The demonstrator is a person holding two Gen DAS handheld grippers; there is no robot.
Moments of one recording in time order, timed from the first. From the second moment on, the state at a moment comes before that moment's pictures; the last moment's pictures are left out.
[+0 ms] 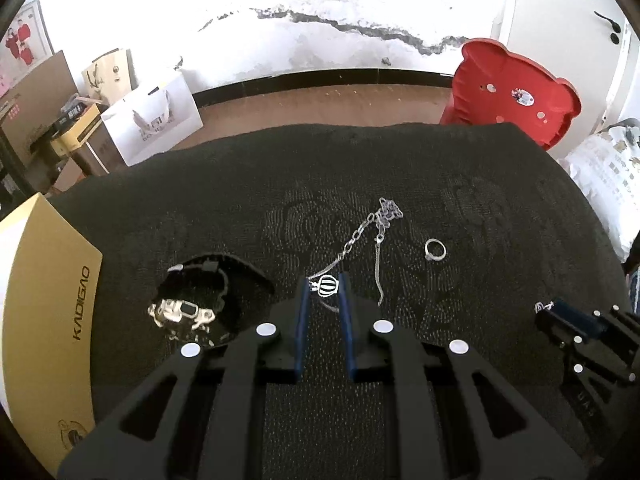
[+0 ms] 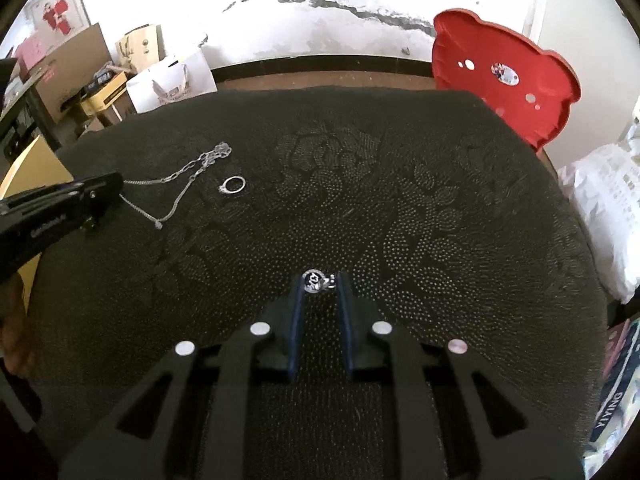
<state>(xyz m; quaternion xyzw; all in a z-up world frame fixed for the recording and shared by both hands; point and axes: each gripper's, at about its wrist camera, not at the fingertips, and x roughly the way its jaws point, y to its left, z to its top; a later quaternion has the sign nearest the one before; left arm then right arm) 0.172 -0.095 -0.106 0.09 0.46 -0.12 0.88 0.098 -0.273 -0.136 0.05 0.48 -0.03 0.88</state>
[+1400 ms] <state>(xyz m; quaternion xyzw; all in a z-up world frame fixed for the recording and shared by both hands) 0.061 0.052 0.092 0.06 0.47 -0.09 0.87 0.039 -0.085 0.112 -0.03 0.44 0.03 0.90</state>
